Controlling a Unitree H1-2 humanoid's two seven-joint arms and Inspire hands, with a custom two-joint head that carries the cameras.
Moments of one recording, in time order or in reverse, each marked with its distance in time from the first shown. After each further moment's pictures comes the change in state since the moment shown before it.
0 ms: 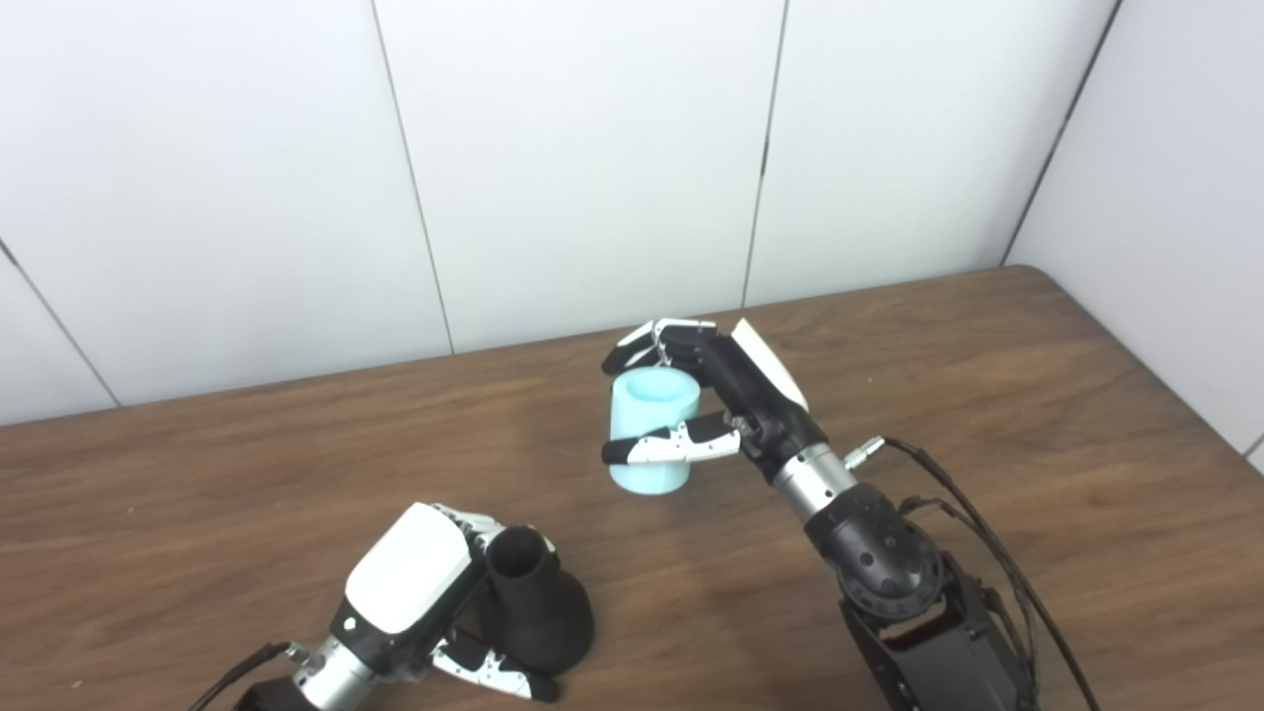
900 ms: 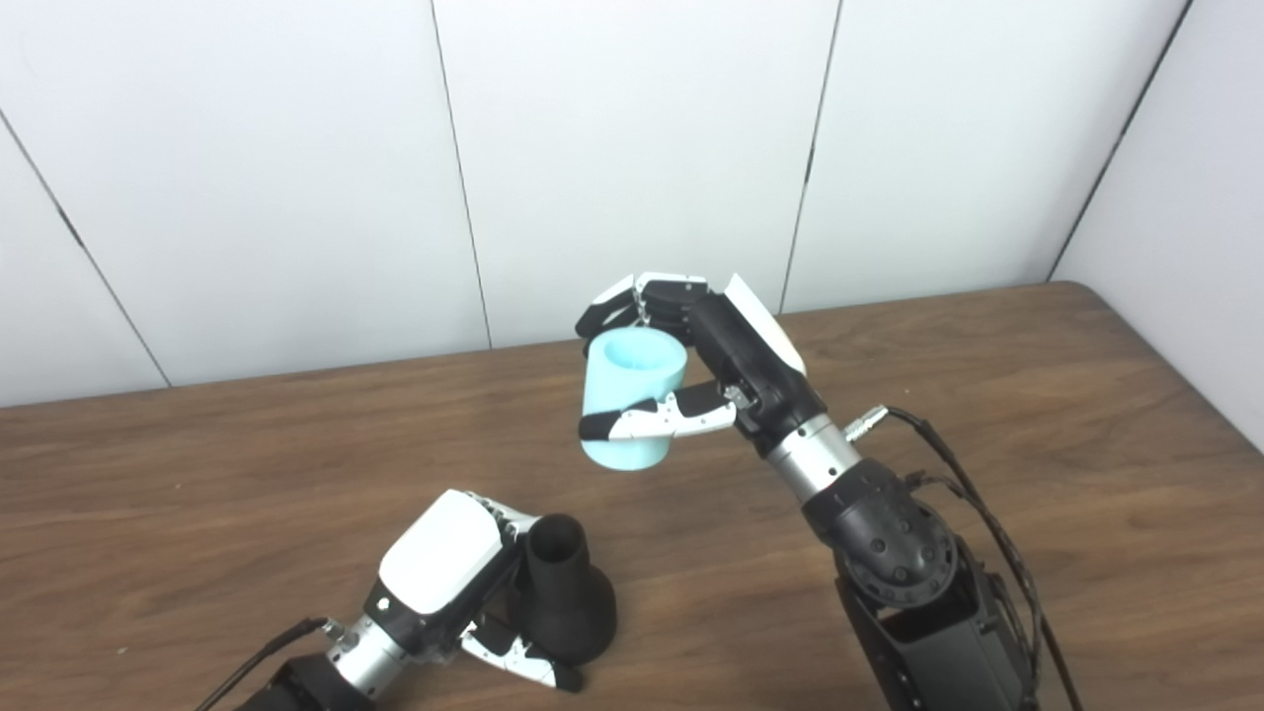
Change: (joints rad) left arm -0.002 -0.025 0.021 0.025 0.021 0.000 -0.023; right arm -0.065 0.054 0.027 -0.087 0.018 0.023 0.061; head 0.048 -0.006
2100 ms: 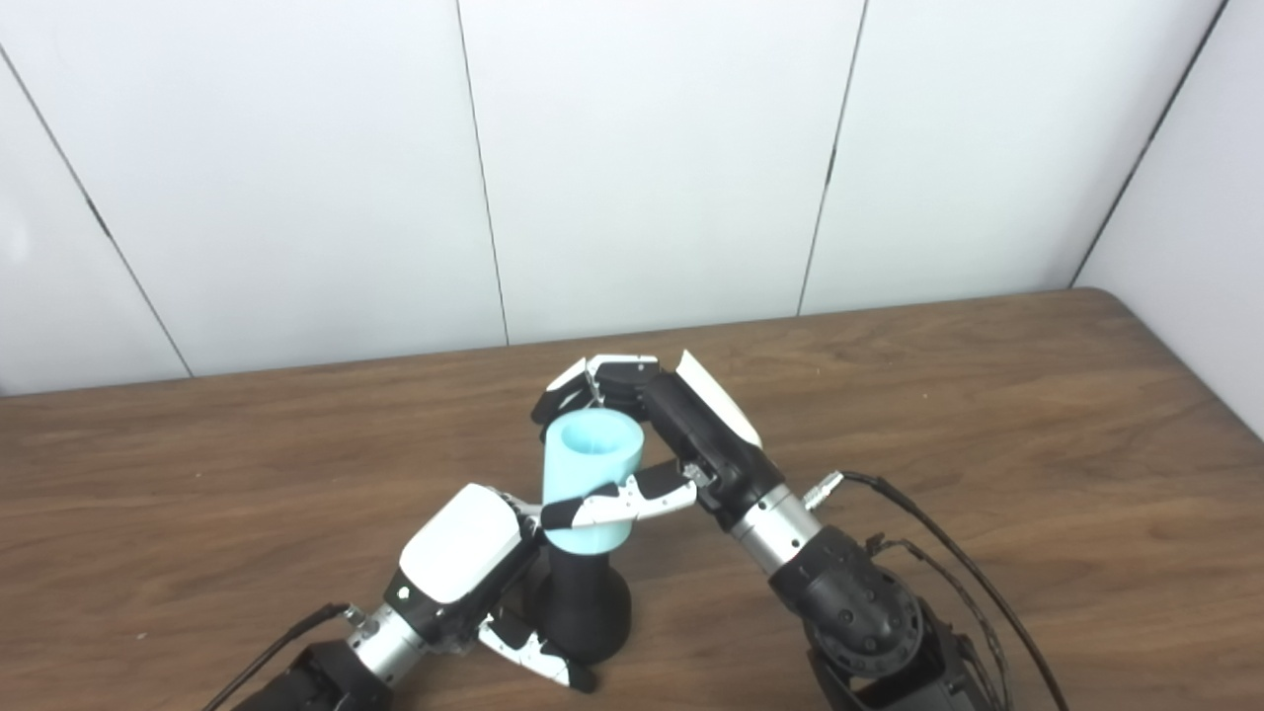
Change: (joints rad) left arm -0.002 -0.011 0.011 0.008 -0.018 0.000 -0.045; right arm 0.083 0.055 0.103 0.062 -0.008 -0.105 0.011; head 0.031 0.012
